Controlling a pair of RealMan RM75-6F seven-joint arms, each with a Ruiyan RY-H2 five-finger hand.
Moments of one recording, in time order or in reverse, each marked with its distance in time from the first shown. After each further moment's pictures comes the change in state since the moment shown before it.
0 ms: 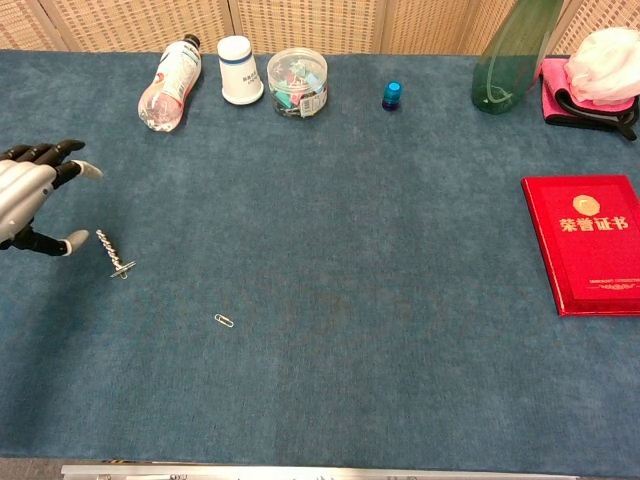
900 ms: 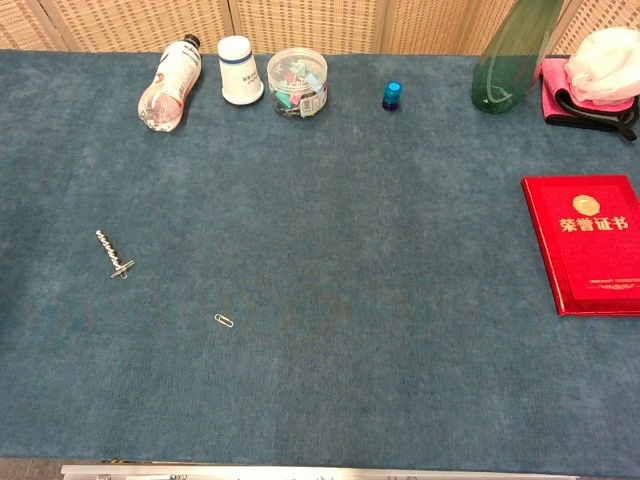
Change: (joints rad) left arm 0.195 0.257 0.058 0.051 0.274 0.152 -0.277; right arm 0.077 -0.096 -0.024 0.017 0.040 -0.123 -0.224
